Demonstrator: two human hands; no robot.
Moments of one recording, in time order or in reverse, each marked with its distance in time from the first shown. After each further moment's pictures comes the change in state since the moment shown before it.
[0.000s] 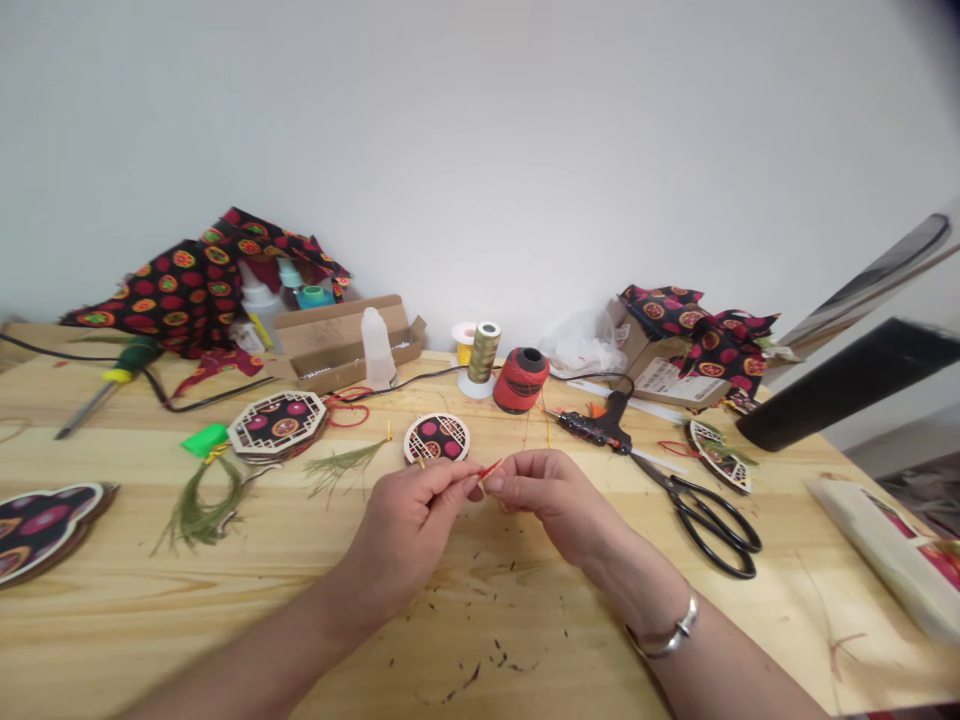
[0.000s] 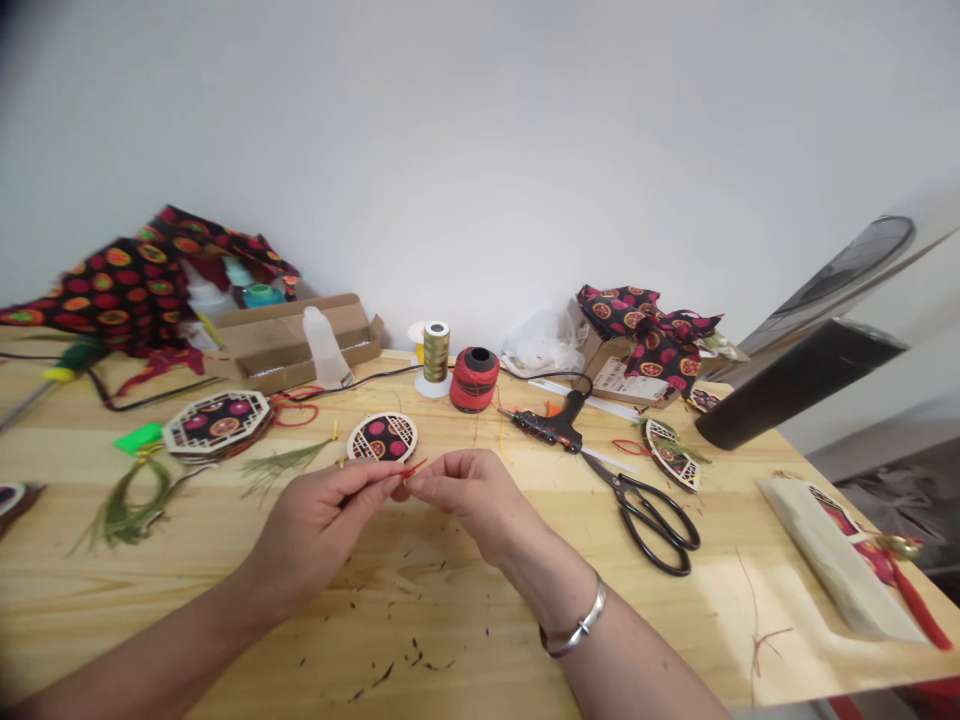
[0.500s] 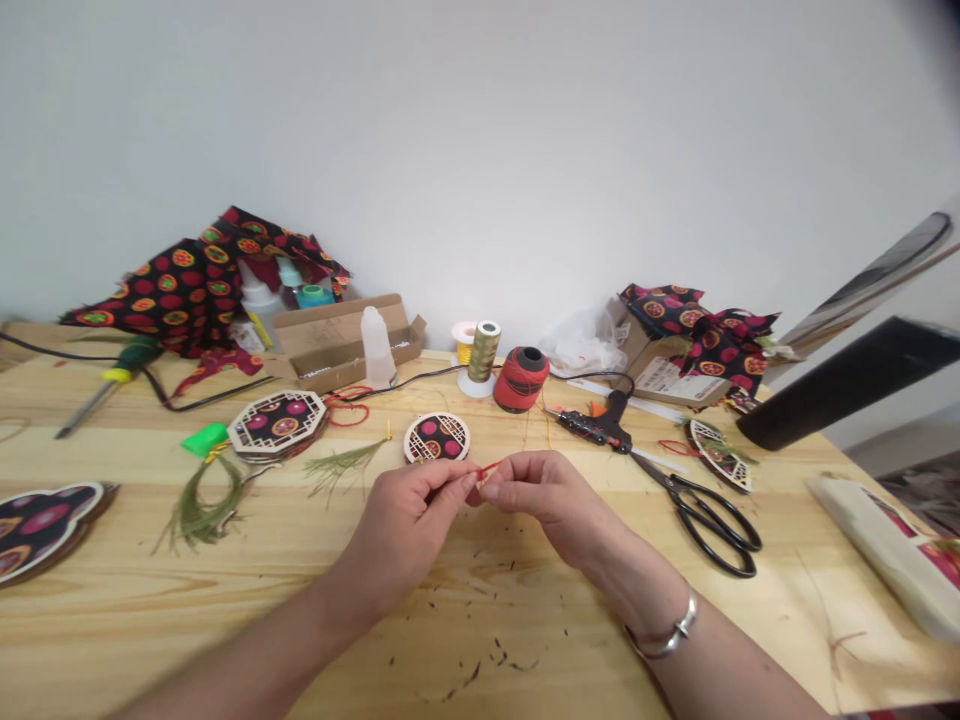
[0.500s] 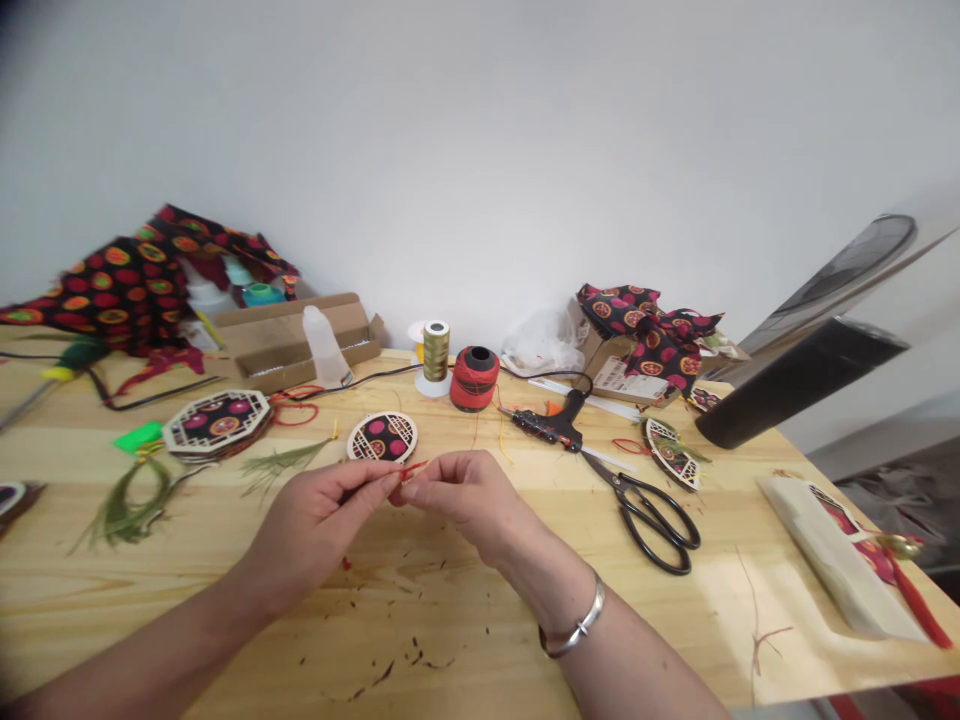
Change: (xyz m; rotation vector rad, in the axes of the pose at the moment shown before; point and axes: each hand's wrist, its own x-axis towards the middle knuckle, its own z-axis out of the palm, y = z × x) left_hand 0.003 0.008 -0.002 -0.169 -0.033 -0.111; right_hand -0.003 -0.004 0.005 -0.004 0.013 0.009
